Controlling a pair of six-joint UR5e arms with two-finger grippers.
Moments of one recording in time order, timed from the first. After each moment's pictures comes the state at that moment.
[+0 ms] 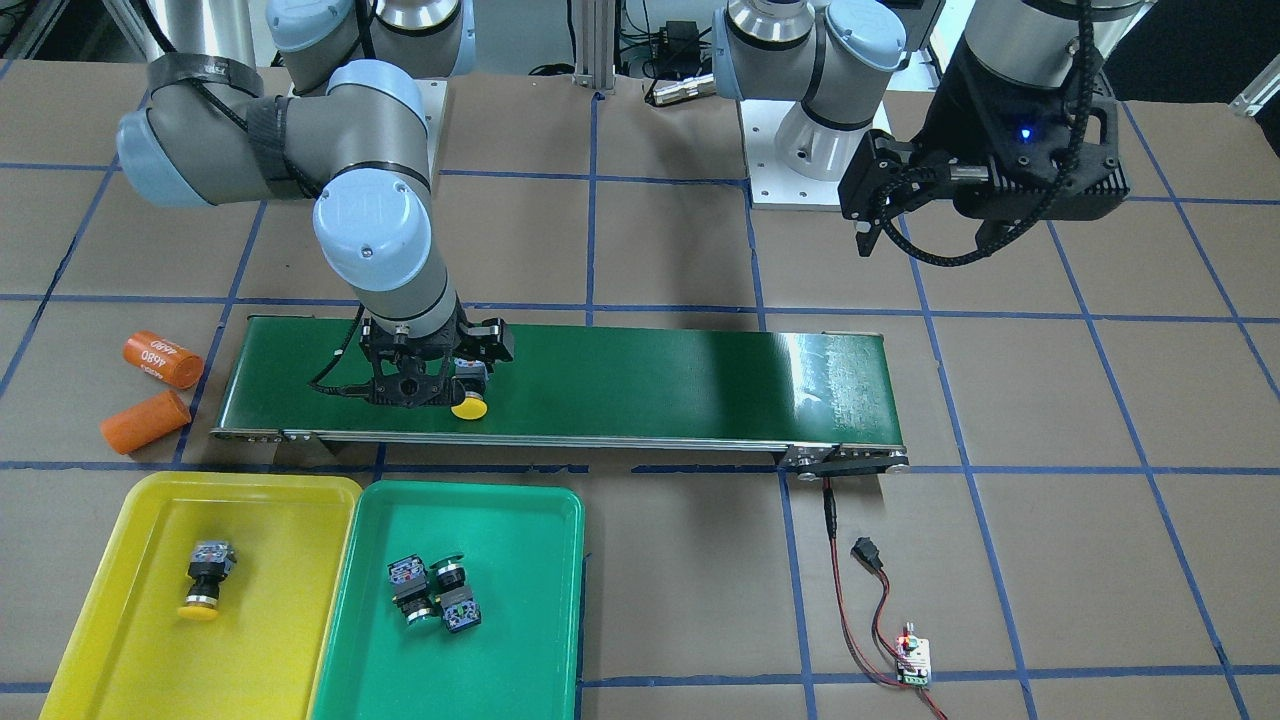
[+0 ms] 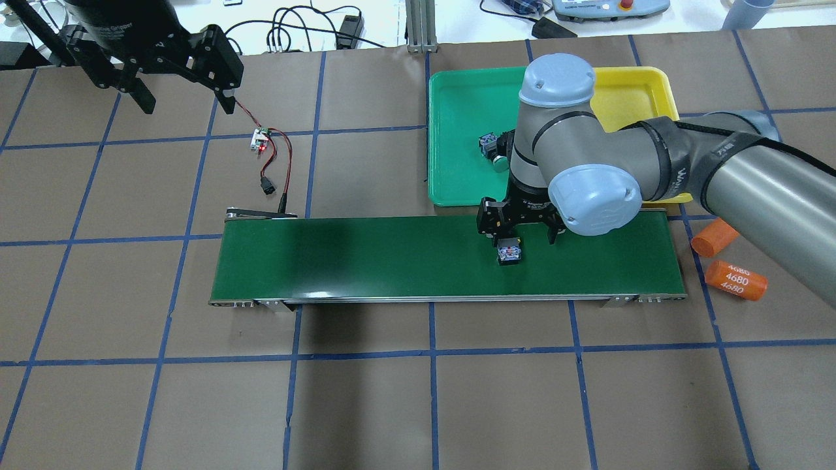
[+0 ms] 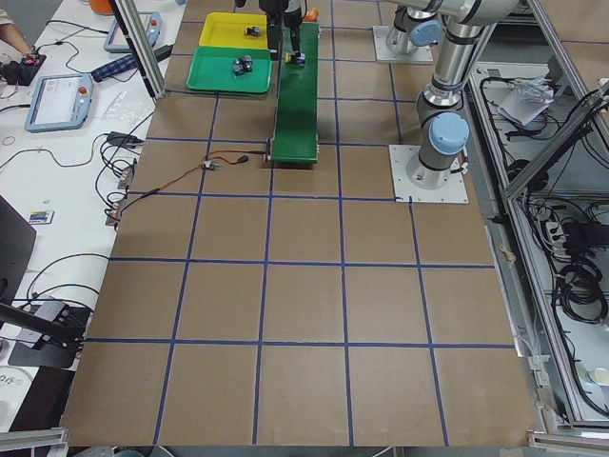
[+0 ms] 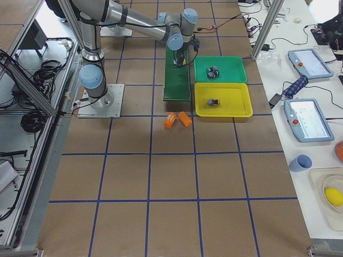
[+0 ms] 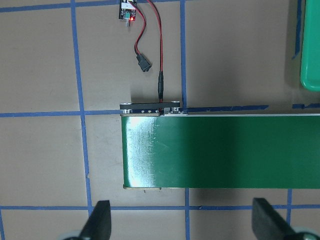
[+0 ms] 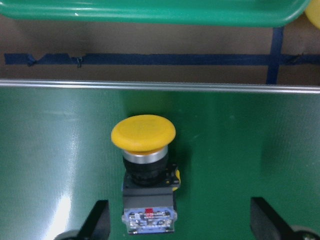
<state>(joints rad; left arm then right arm) -1.57 -1.66 -1.31 -1.74 1.63 0.02 1.73 -1.31 1.84 -1.92 -1.55 0.15</state>
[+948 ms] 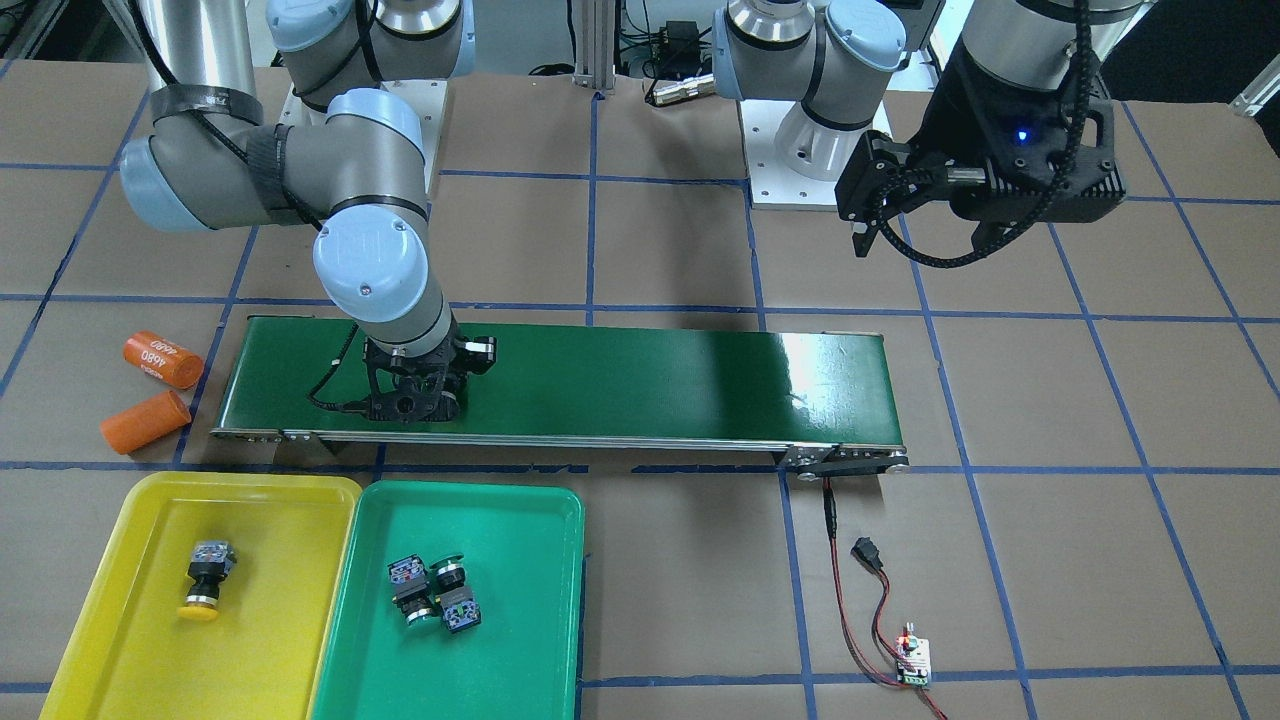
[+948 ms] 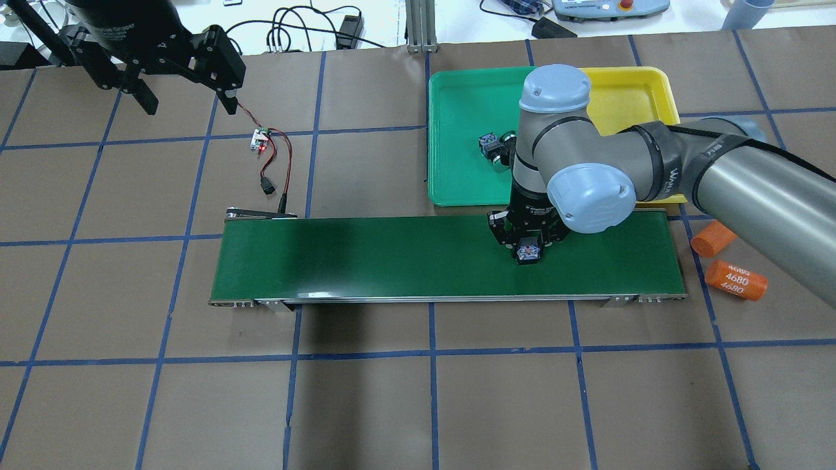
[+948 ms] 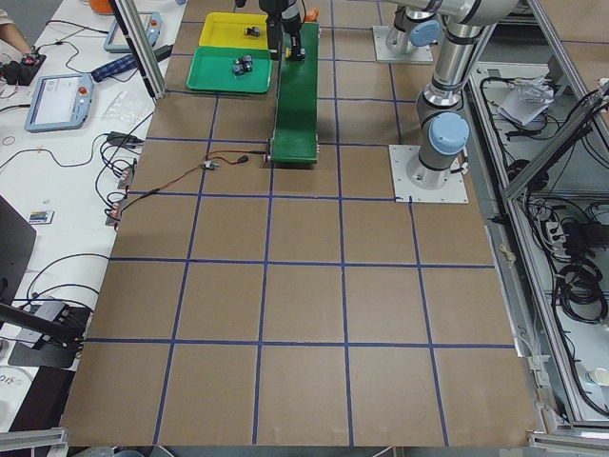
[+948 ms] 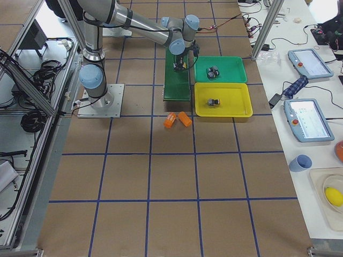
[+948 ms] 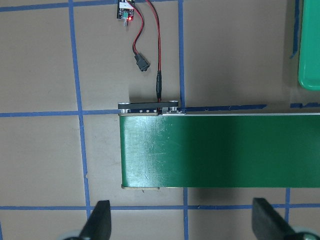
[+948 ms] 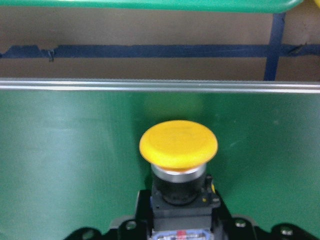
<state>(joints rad) -1.57 -1.66 -1.31 -1.74 1.62 0.02 1.72 -1.28 1.83 -1.90 -1.56 0.14</state>
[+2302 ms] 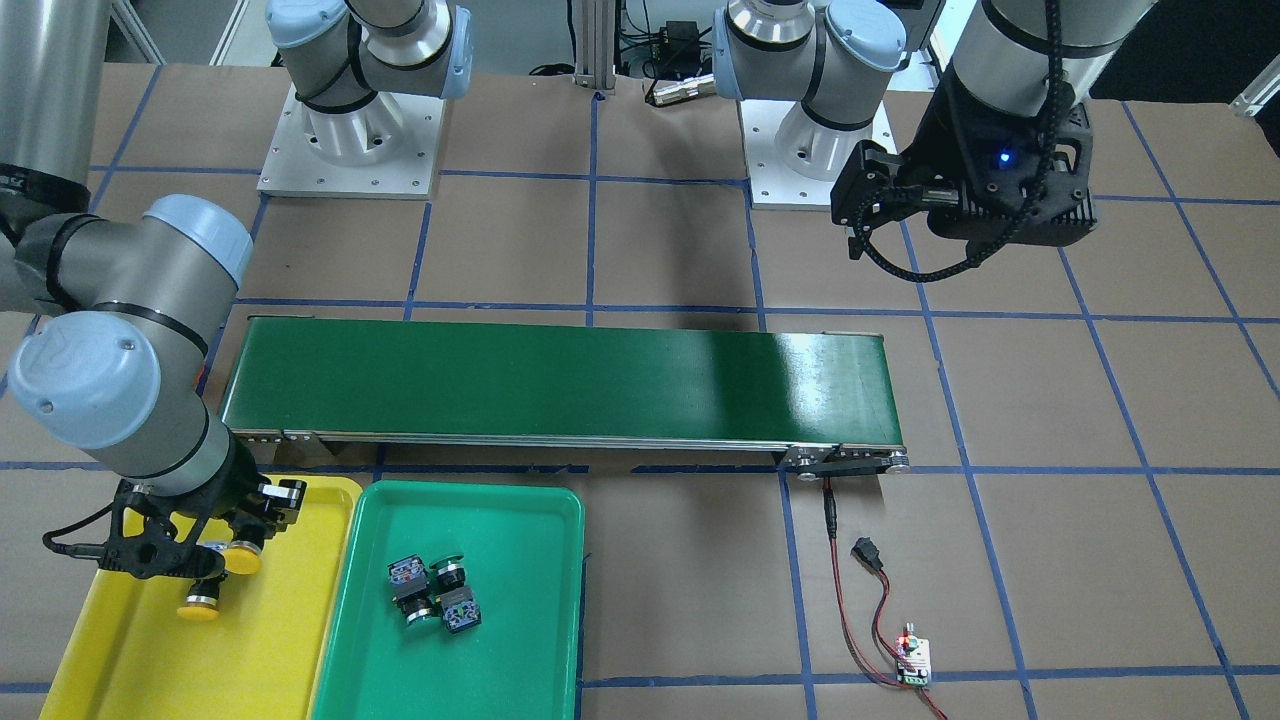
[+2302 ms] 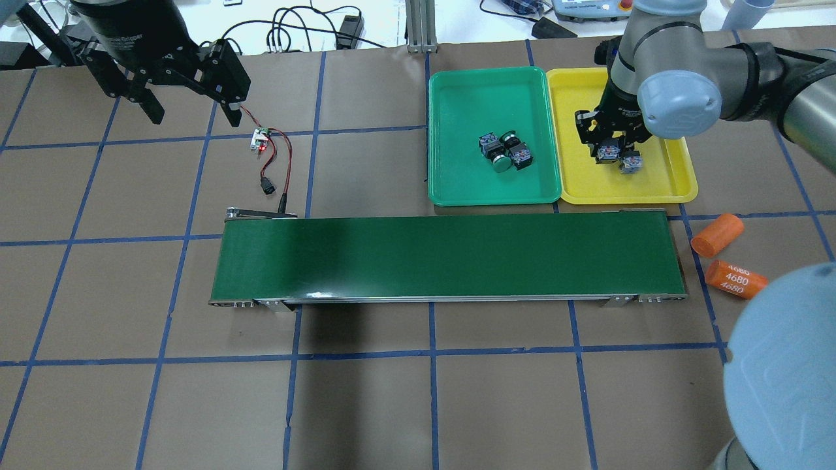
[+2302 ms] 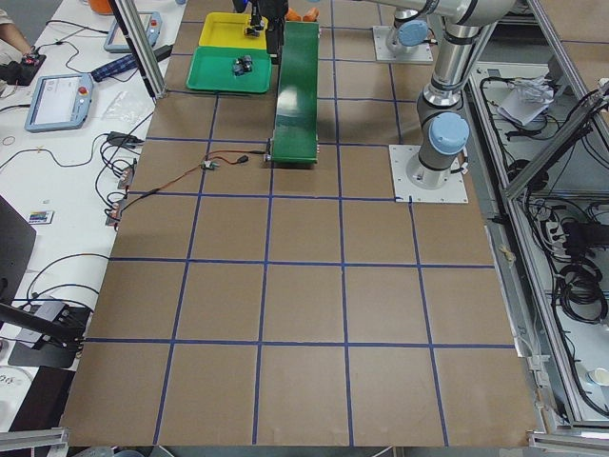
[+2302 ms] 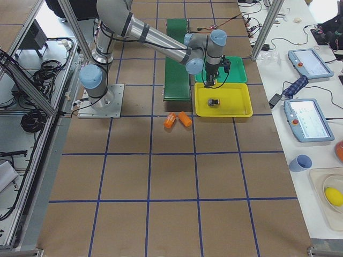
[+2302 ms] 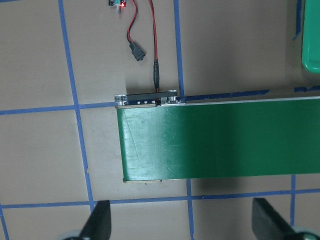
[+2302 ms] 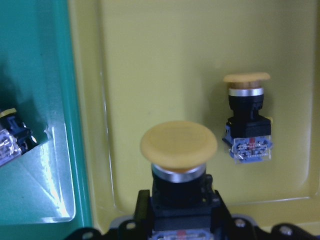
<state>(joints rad) -1.57 -1.68 -1.31 -1.76 1.63 0.10 1.46 -1.10 1.60 -2.09 -1.62 -0.04</state>
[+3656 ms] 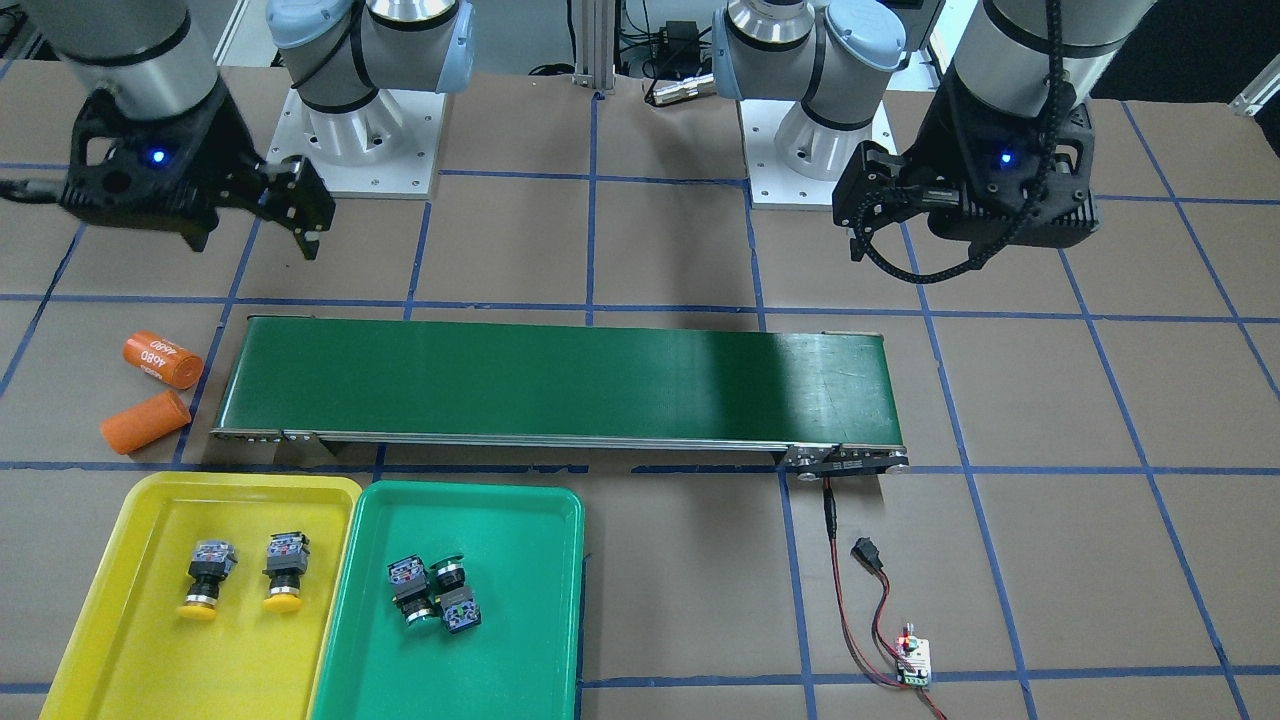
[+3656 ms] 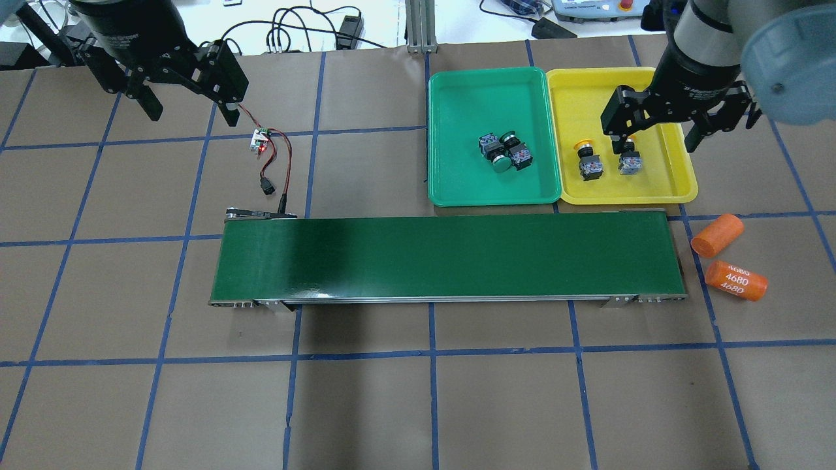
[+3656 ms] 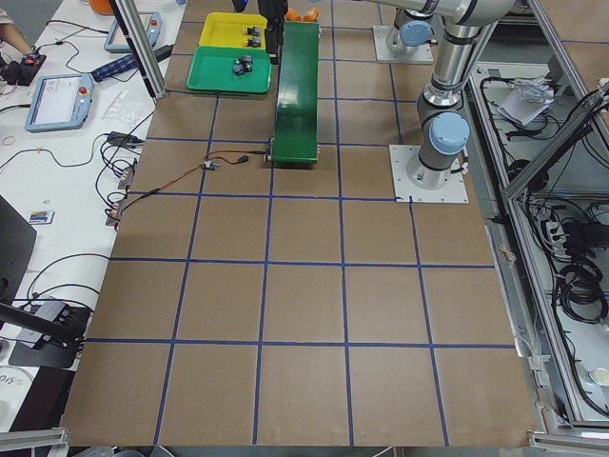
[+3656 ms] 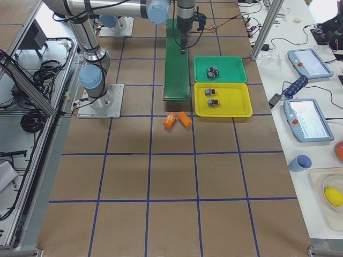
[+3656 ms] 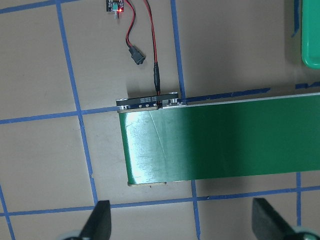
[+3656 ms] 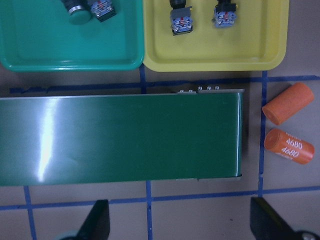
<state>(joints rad) -1.57 -1.68 -1.31 -1.76 1.63 0.10 1.55 -1.64 1.62 -1.55 -1.62 0.00</state>
